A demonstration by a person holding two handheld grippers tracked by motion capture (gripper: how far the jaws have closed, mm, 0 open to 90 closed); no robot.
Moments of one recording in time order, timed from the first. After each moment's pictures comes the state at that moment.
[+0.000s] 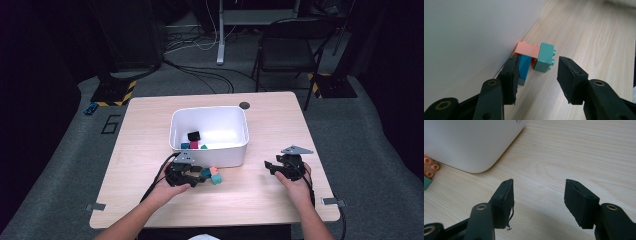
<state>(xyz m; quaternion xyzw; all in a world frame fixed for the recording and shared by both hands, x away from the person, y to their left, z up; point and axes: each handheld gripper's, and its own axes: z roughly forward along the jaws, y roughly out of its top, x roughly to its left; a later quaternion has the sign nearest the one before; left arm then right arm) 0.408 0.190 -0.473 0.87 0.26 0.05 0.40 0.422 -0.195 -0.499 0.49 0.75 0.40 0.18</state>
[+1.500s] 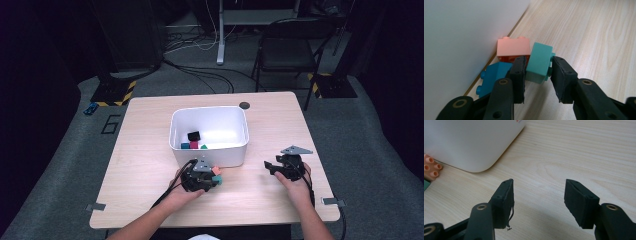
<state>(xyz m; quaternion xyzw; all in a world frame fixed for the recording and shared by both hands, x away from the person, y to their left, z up) 0.404 0.149 -0.502 0.90 0.23 0.08 0.37 0.421 -0.194 -0.500 0.49 0.75 0.40 0.18</state>
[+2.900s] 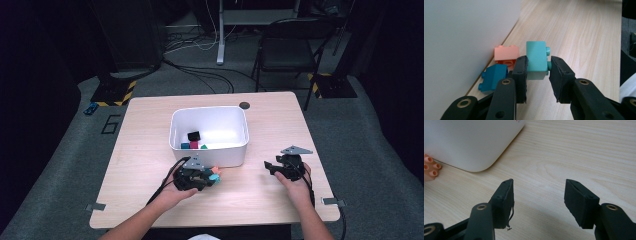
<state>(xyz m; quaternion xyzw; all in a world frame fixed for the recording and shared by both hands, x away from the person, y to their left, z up) 0.397 0.169 -0.473 0.88 0.22 0.04 0.41 0.422 -0.194 -0.501 0.49 0.76 0.40 0.18</state>
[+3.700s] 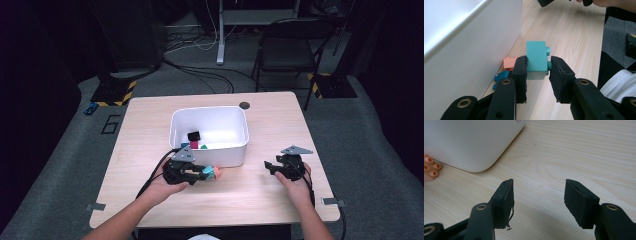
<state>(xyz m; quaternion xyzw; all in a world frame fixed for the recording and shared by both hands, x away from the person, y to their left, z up) 0.391 0.186 -0.419 0.89 0.21 0.05 0.41 0.422 -0.194 -0.500 0.49 0.75 0.40 0.18</state>
